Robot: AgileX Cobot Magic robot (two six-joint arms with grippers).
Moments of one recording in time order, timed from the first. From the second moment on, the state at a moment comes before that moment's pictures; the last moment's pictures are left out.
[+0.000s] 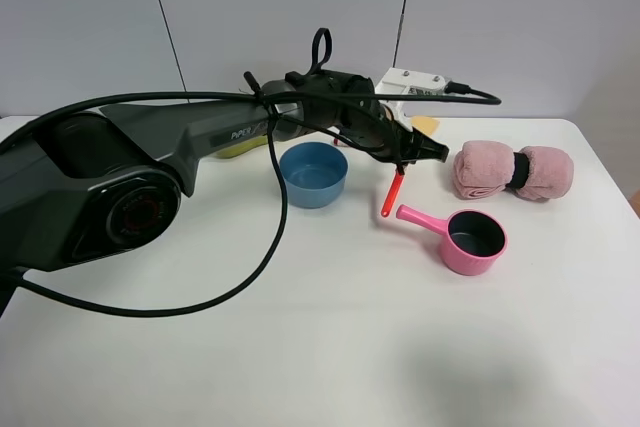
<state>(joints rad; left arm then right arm) -0.74 2.51 -2.09 -0.24 0.46 0.01 -0.03 0.00 -0.50 -0.02 1.07 0.07</state>
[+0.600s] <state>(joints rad) -0.74 2.52 -2.09 -0.21 0.53 0.29 -0.03 0.00 -0.50 -0.02 1.07 0.07</state>
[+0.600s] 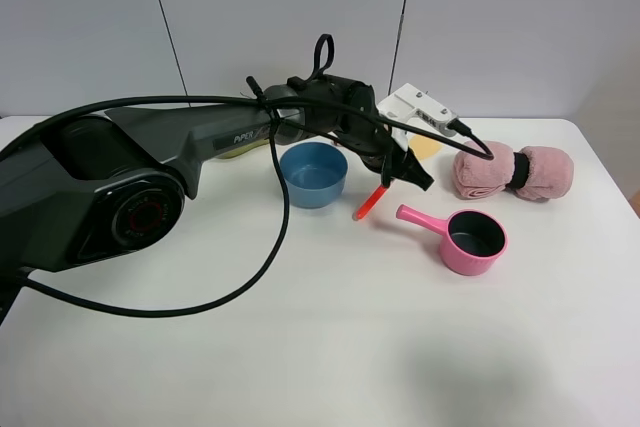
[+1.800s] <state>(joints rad) -0.85 2.20 -2.09 -0.13 0.93 0.28 -0.03 0.00 -0.50 -0.02 1.07 0.07</state>
